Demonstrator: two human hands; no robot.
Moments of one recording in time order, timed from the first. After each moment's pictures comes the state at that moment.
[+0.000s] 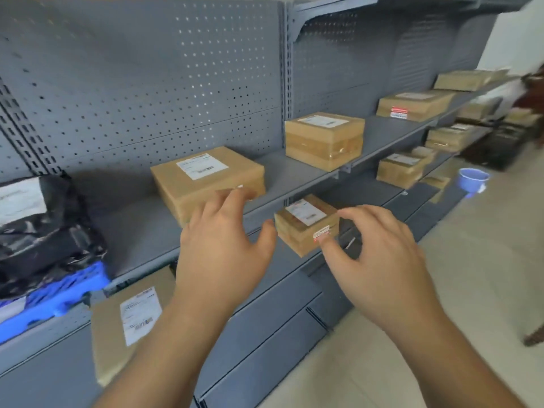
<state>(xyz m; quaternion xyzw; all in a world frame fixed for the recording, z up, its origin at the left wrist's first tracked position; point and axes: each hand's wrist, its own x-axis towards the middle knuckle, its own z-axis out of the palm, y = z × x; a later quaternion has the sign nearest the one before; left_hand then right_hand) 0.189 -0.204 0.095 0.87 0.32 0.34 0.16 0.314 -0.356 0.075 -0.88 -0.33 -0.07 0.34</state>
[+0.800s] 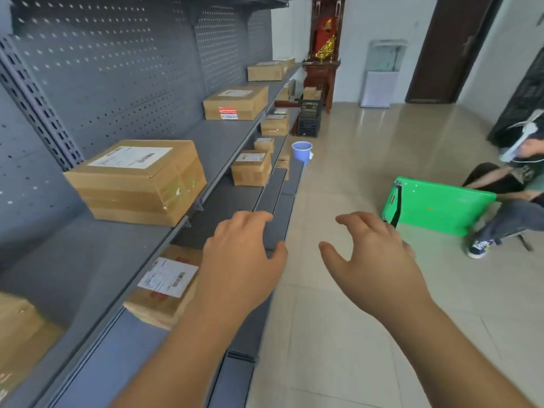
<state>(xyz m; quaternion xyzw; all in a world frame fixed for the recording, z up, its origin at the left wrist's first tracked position) 0.523 -0.192 0.038 0.96 0.01 0.16 0.22 0.528 -0.389 0.040 -0.97 -0.01 -0.11 0.20</state>
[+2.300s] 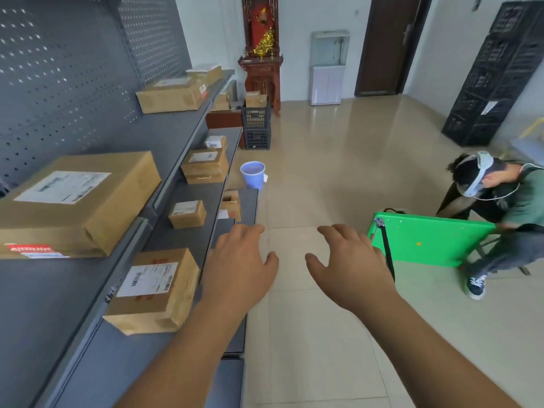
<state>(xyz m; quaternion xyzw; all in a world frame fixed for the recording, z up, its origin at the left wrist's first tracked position) 1.272 -0.305 -0.011 0.98 -0.07 0.07 0.19 1.246 -0.494 -0.014 -0.98 0.07 -0.05 0.15</state>
